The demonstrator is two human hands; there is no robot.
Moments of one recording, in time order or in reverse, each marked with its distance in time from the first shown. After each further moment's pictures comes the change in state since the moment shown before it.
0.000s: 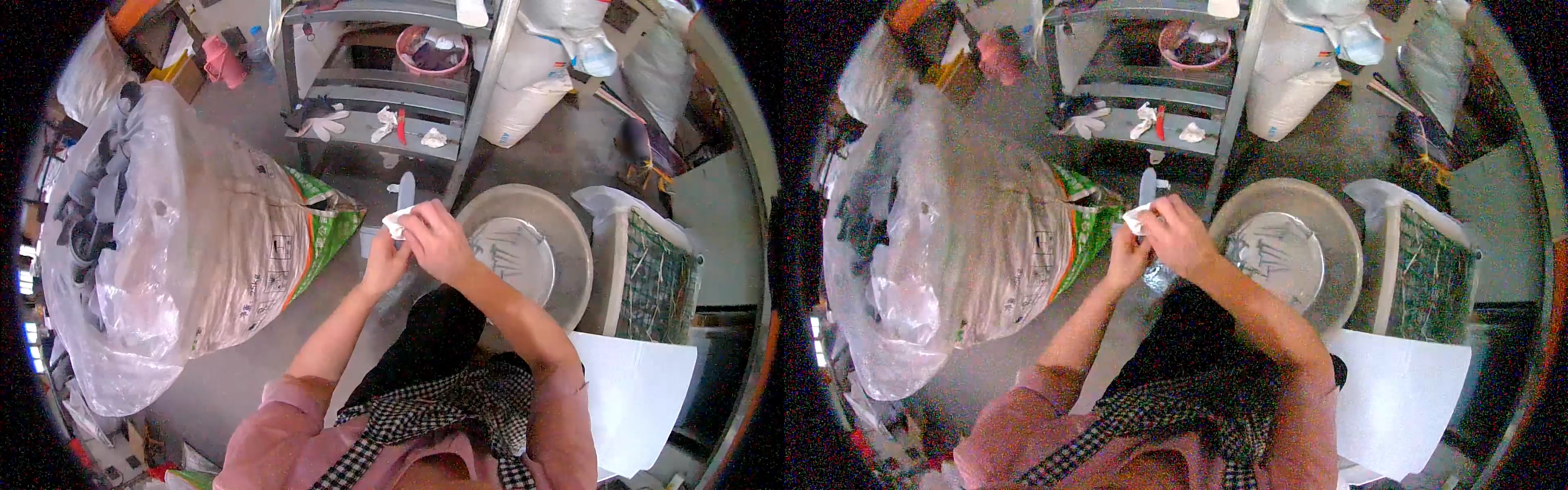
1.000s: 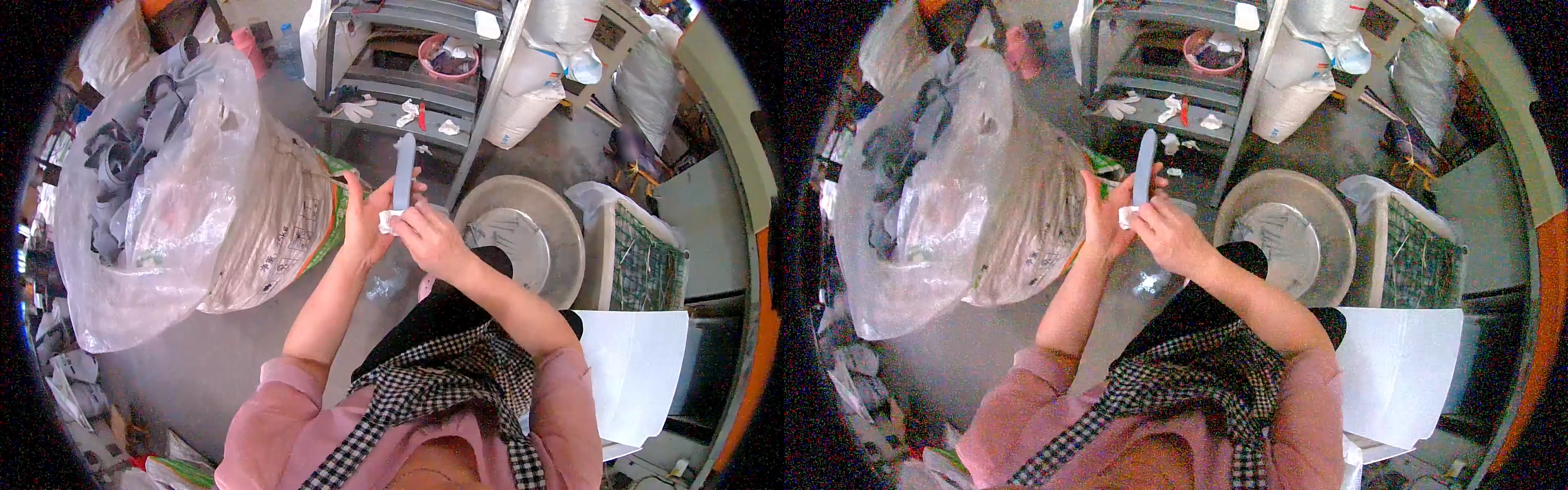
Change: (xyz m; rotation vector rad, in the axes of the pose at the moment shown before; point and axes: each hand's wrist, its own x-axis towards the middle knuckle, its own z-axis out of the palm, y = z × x) left_hand -0.074 0.098 -0.074 -0.989 -0.352 -0.090; right_hand -0.023 -0.148 -0.005 -0.155 -0.045 -0.306
